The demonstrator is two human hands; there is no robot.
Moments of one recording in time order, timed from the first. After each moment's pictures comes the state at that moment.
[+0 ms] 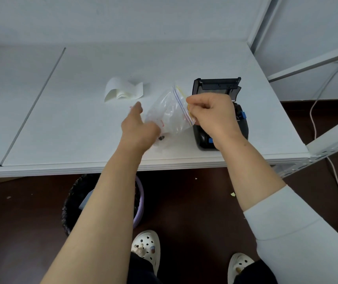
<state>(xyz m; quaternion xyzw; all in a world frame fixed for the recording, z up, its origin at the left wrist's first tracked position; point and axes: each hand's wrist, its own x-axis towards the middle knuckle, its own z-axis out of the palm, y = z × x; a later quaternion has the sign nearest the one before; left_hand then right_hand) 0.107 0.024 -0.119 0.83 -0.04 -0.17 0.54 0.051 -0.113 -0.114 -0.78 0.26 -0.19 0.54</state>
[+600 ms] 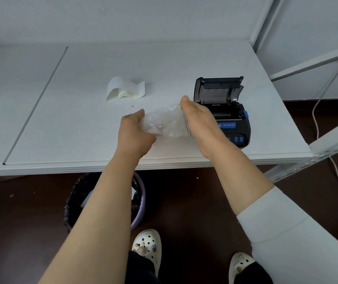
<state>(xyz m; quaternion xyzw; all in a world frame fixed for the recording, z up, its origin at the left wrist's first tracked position) 0.114 0.036 -0.140 0.86 -0.10 -0.12 0.48 0.052 -0.085 -0.111 -0.72 0.28 -0.04 0.63</state>
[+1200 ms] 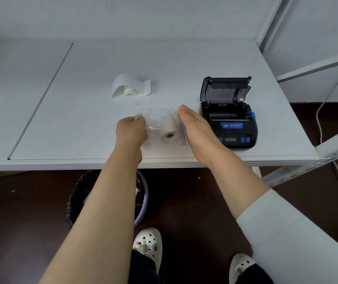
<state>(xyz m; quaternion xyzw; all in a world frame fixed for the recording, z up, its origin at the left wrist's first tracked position) 0.125 0.042 -0.140 0.73 0.11 -0.18 0.65 0.060 -0.071 -0.136 -0.66 0.28 -0.02 0.69</state>
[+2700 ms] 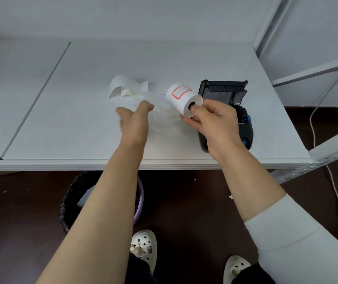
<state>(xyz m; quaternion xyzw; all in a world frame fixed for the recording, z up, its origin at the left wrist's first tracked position) 0.122 0.024 -0.129 0.74 0.08 -0.19 0.64 0.050 -0.094 -0.118 -0.60 0.28 -0.21 0.72</state>
